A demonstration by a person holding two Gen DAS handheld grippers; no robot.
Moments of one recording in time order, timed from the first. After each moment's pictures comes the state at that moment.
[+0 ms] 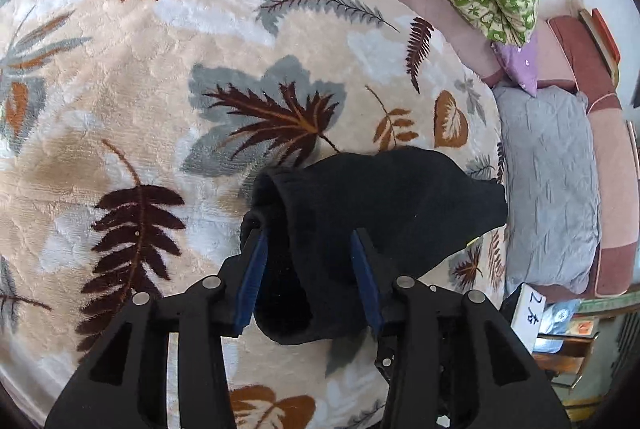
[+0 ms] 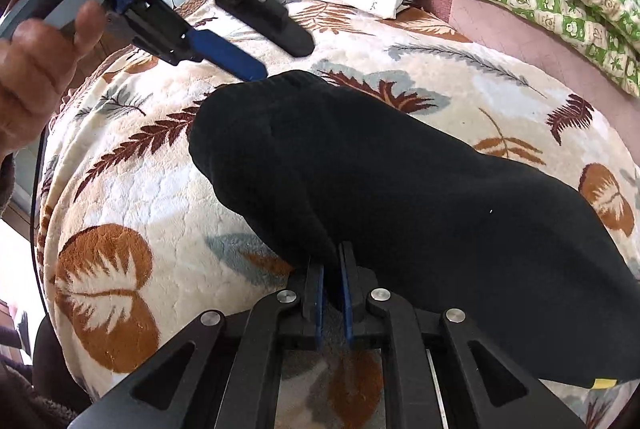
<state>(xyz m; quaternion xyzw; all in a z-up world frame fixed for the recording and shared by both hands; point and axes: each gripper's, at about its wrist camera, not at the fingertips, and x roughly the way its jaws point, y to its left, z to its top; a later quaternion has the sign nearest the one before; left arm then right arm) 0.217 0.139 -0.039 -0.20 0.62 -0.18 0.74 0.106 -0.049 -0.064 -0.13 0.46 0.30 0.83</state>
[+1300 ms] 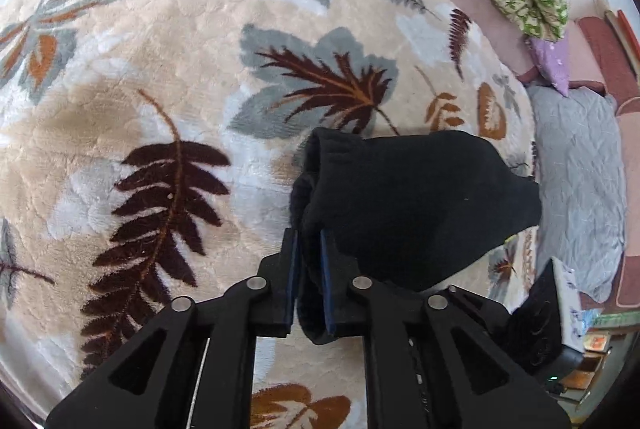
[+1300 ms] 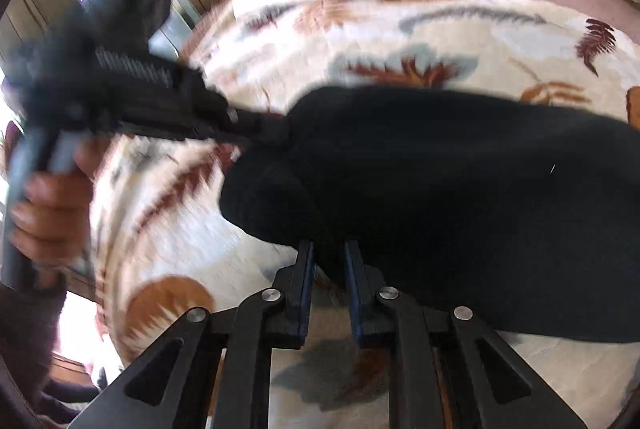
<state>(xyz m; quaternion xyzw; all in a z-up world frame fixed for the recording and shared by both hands) 0.196 0.155 -0.068 -0.18 0.63 -0.10 0.75 0.116 -0.041 -0.078 0.02 0.50 0.32 0.80</state>
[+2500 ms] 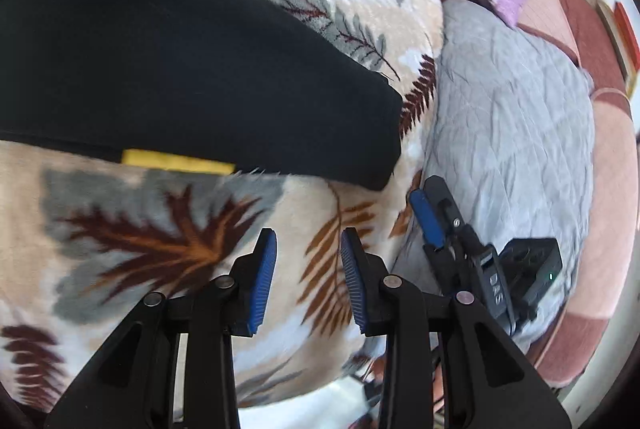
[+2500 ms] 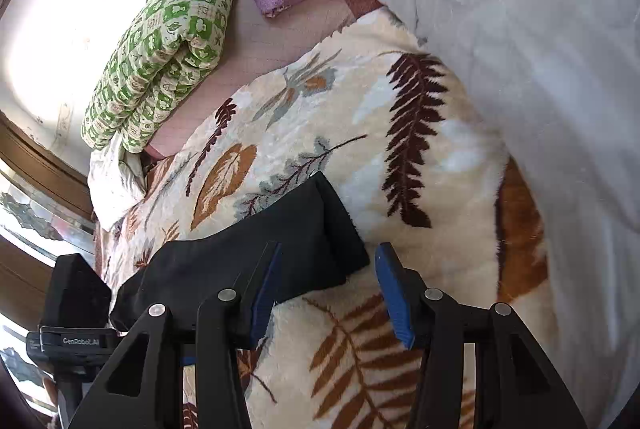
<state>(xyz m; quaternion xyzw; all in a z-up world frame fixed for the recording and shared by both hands) 0.174 -0.249 -0.084 -0.34 0.67 -0.17 0.64 0.137 -0.535 -0.041 0.28 0.46 0.07 0.84</state>
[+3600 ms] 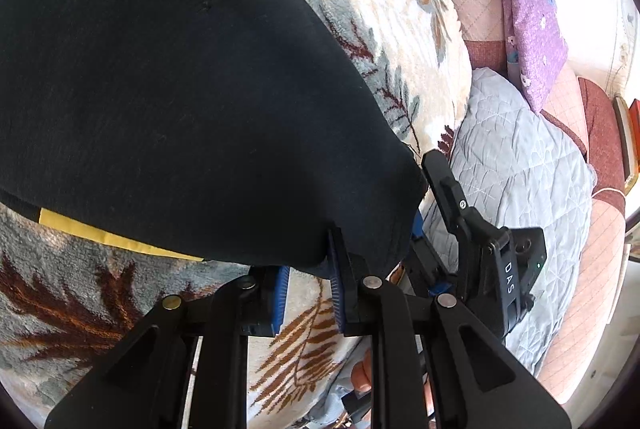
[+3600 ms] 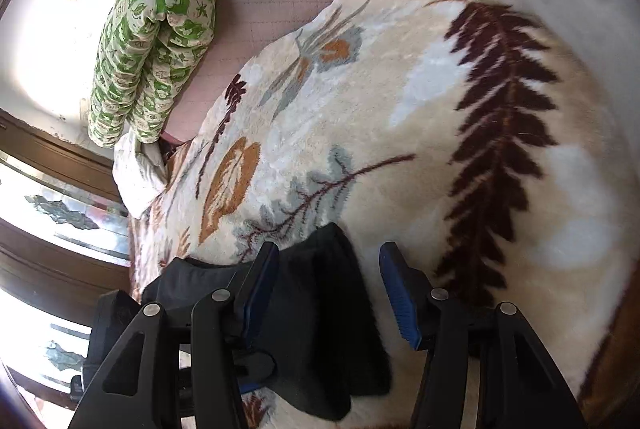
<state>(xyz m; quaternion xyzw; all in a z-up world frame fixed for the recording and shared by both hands) 0.198 -0.256 -0.130 -0.46 0.64 -0.11 0.61 0.237 -0.533 -0.106 0.32 0.51 0.18 0.78</state>
